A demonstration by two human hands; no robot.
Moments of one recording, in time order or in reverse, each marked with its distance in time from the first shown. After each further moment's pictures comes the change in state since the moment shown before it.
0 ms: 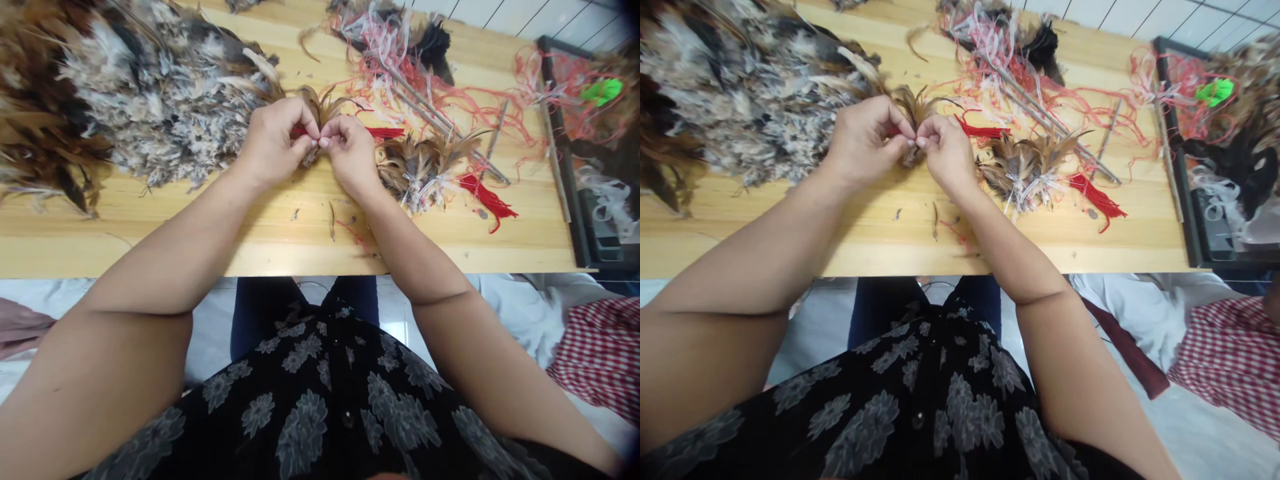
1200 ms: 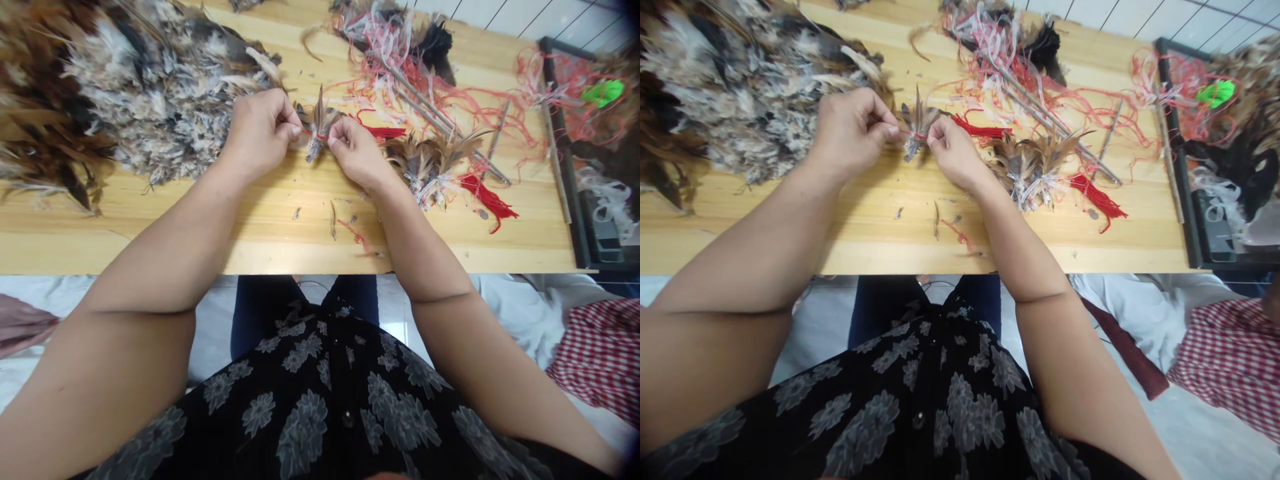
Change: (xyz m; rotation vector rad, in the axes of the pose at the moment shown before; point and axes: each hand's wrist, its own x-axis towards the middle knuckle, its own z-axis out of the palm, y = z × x) left_hand 0.004 -0.037 -0.012 0.043 0.125 0.024; right_hand 0.008 0.011 -0.014 0.099 -0.142 0.046
